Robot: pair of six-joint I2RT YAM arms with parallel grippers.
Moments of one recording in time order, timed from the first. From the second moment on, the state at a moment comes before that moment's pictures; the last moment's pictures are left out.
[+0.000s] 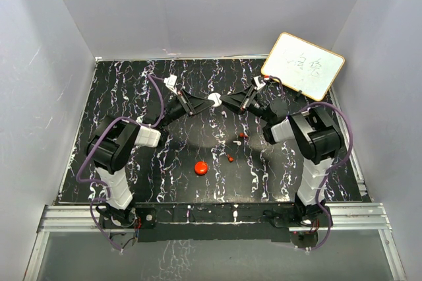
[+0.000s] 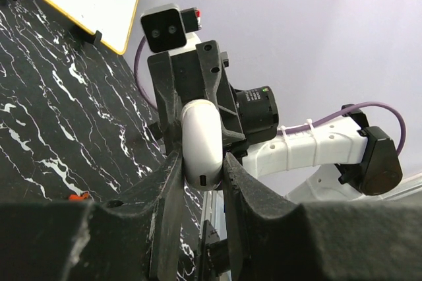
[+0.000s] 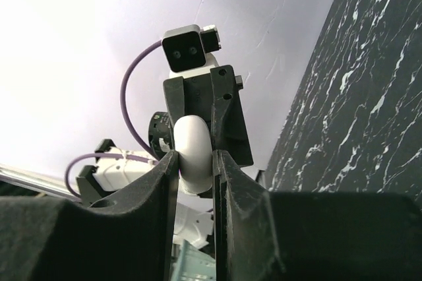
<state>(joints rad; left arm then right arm) -0.43 1.85 0.72 1.42 0.64 -1.26 0.30 1.92 0.74 1.50 -0.73 1.53</state>
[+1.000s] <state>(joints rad) -0.44 1.81 0.84 1.46 0.62 -1.30 0.29 2.05 0.78 1.52 -0.72 1.64</state>
